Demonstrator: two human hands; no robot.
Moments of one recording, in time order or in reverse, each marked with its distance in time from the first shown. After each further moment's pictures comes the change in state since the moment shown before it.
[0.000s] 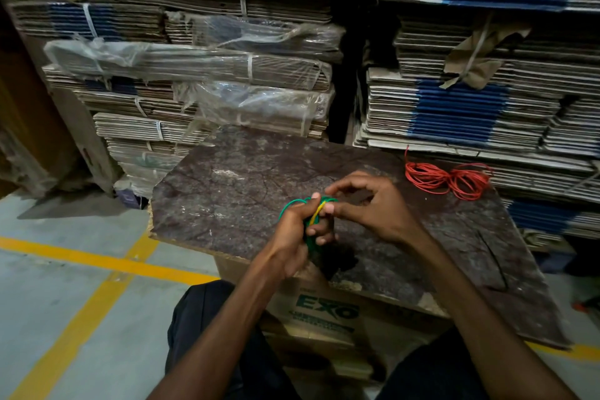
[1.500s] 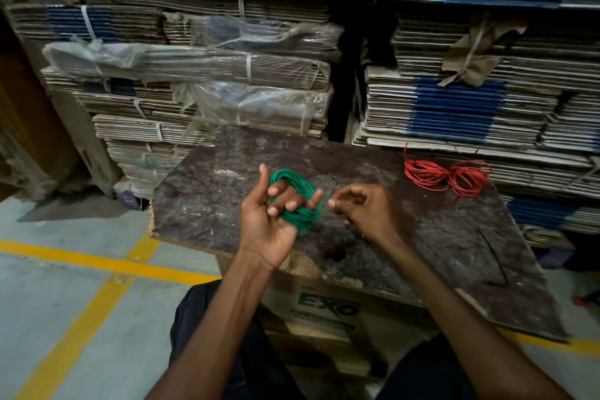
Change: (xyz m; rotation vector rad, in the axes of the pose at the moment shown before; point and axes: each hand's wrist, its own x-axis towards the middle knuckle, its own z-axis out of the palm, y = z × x) left_hand -0.021 0.032 -0.011 -0.504 -0.019 0.234; right_hand 0.002 0.031 0.027 -0.007 0.237 0.352
